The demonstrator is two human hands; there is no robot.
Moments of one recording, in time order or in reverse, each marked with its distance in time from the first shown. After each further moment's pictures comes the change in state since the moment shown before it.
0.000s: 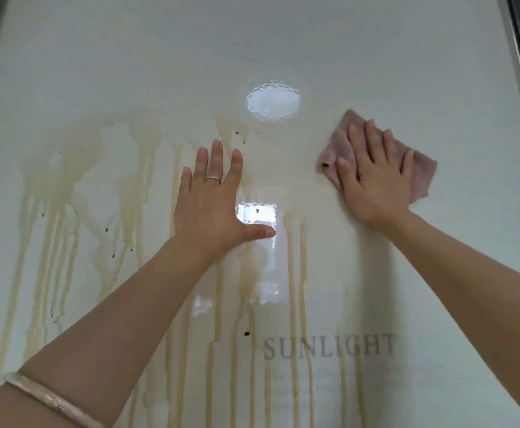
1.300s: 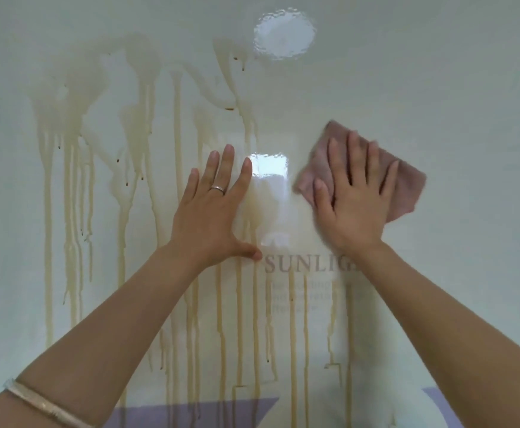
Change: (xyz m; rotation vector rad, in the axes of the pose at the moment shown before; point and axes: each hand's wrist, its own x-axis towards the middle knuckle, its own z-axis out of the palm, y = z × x) left_hand -0.091 0.001 0.022 0.083 -0.220 0.132; right_hand -0.125 -0.016 0.039 0.002 0.212 -0.115
